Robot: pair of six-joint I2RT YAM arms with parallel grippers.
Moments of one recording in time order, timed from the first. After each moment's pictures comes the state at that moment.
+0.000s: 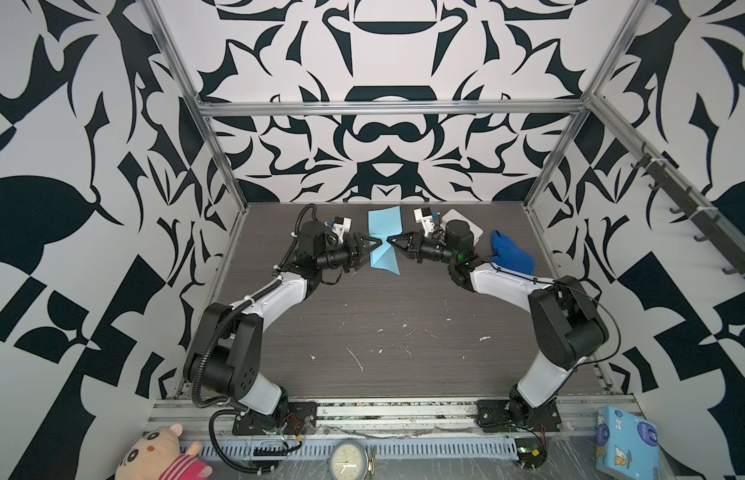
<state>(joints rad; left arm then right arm) -0.35 1.54 0.93 0.36 0.84 -1.21 0.45 1.73 1.03 0.57 -0.78 1.13</state>
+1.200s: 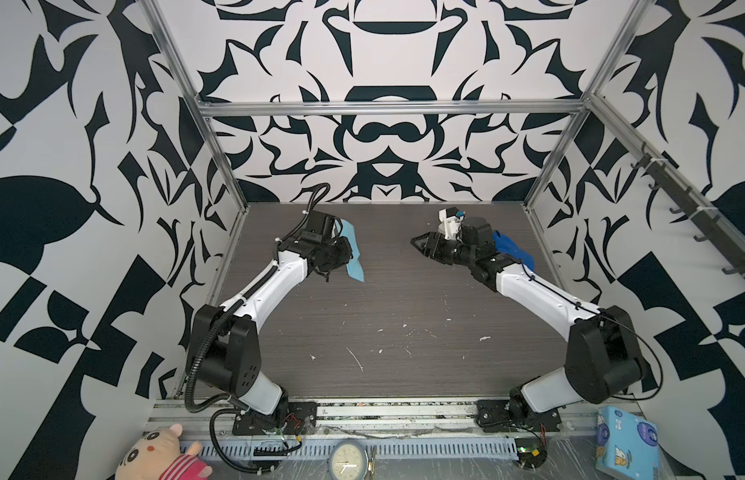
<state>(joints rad) -0.41 1.59 1.30 -0.65 0.07 -0.61 0.38 1.49 1.04 -0.05 -0.41 0.70</state>
